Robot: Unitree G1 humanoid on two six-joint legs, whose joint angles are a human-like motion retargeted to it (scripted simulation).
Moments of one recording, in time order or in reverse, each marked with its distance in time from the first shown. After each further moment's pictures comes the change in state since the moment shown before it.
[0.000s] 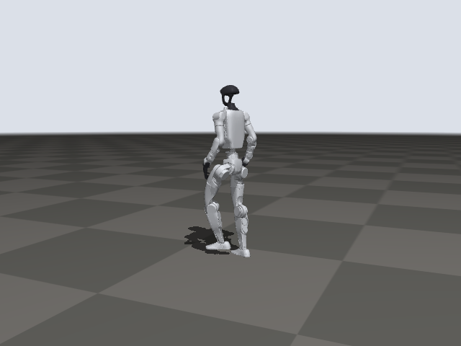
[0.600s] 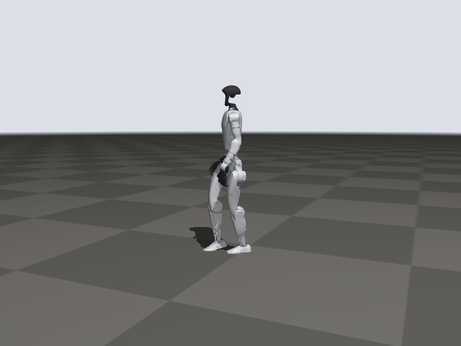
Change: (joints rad) left arm -0.017 -0.033 -0.025 0.184 0.131 0.210 -0.193; right arm 0.014 0.106 -0.027 -0.030 0.213 -0.151 -0.262; waist -0.217 0.171 -0.055; left_leg 0.409 -0.107 -0.564 -0.363 -0.084 0.132; right_leg -0.380 0.045 0.125 0.301 0.218 -0.103
